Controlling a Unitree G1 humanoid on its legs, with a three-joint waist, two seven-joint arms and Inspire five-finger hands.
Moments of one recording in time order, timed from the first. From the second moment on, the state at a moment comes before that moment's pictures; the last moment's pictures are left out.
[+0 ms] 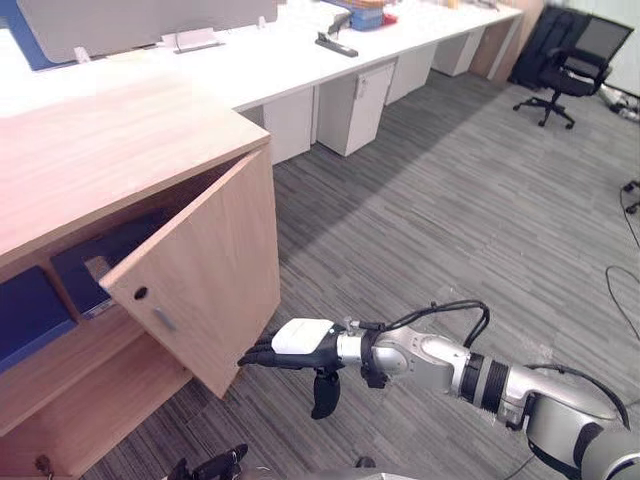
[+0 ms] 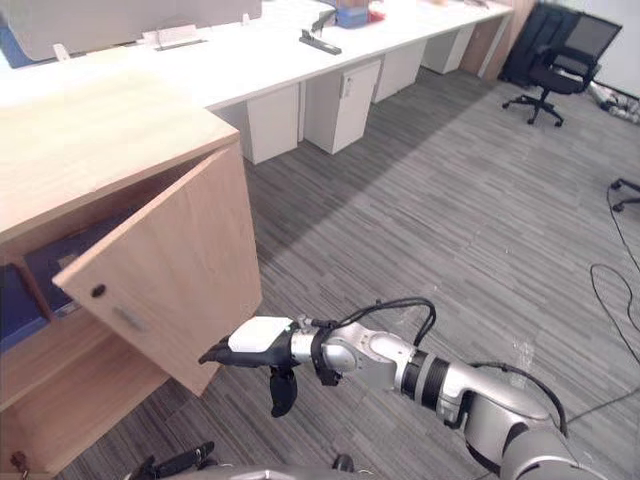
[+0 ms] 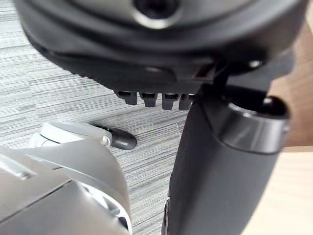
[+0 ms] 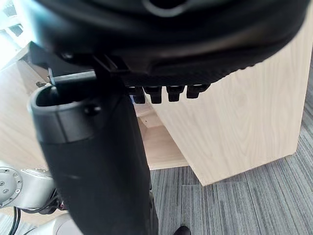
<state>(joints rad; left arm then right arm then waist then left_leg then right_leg) 0.12 0.11 0.45 1.10 -0.11 -0.04 0.11 -0.54 -0.48 1.12 0.22 -0.43 -0.23 0.25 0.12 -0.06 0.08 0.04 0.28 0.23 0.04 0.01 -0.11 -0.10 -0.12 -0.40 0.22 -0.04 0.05</state>
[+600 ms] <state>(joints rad) 0.12 0.05 0.38 1.06 -0.19 -0.05 0.09 -0.05 -0.12 0.14 1.17 -0.19 0.03 -0.04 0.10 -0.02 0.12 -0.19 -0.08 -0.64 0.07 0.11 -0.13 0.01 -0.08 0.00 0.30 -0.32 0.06</state>
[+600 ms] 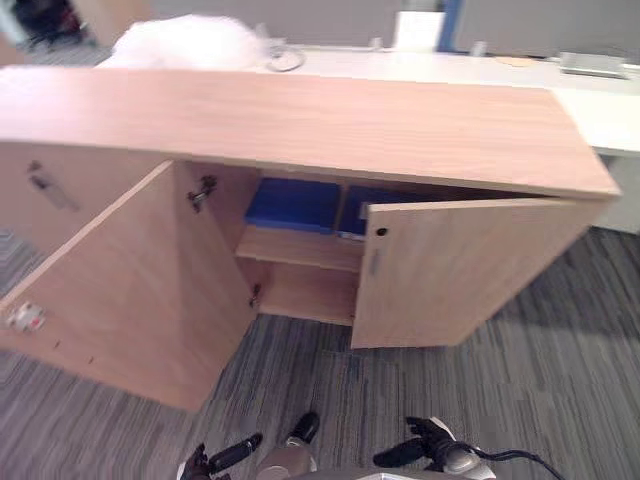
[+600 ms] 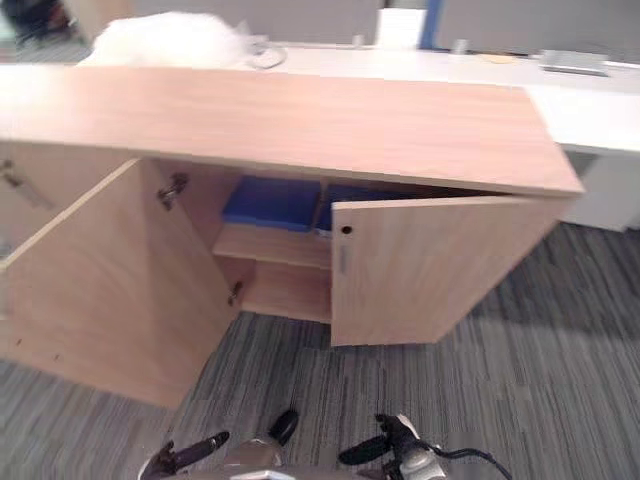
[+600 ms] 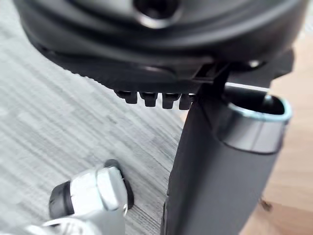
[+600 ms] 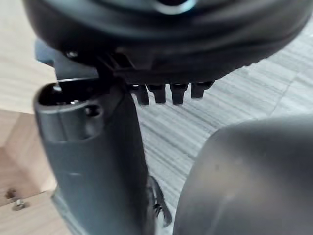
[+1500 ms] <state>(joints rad) 0.15 0.04 0.39 1.06 -0.24 -0.03 0.08 0.03 -0.01 -0.51 1.15 0.05 0.04 -0.12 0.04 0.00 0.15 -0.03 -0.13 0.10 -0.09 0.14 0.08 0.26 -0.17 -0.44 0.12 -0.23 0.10</state>
